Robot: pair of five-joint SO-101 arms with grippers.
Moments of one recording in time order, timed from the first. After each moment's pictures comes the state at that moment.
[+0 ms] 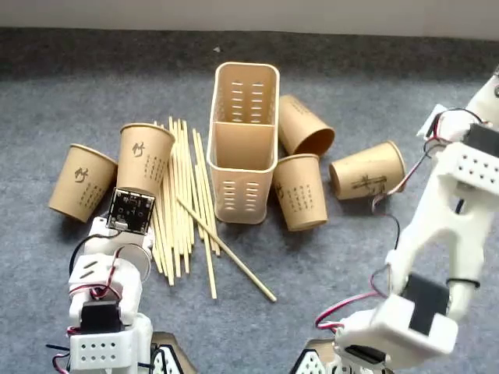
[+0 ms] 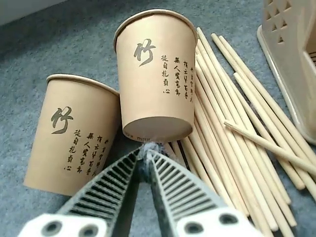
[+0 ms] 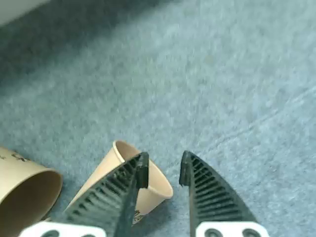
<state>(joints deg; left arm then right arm) -10.6 -102.2 93.2 50.4 -13.1 18.7 4.4 -9.8 65.8 -6.3</state>
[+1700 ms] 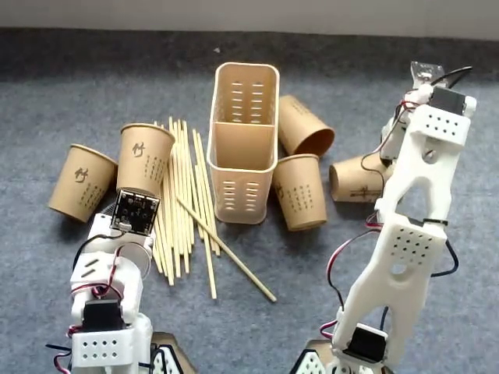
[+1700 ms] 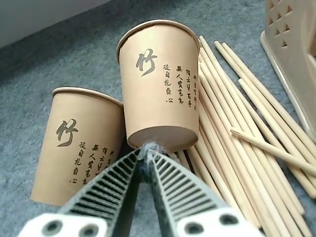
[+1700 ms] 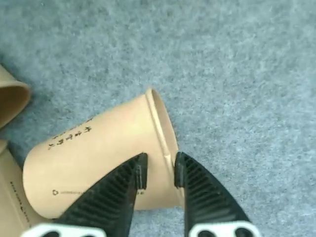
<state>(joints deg) -10.4 -102.2 96.1 45.2 -15.9 14.2 51.8 -60.1 100.0 12.1</state>
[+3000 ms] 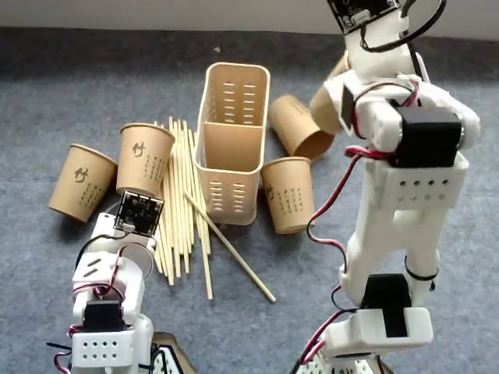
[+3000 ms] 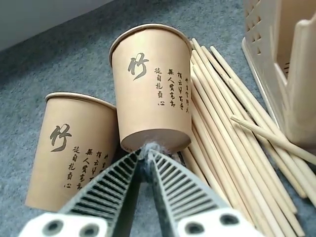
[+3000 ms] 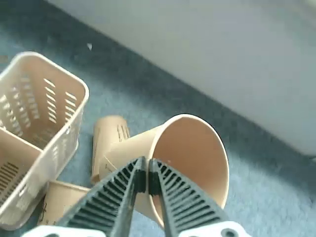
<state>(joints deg) -8.8 -102.2 96.1 45.2 -15.9 -9.6 0.4 -55.4 93.3 26.6</state>
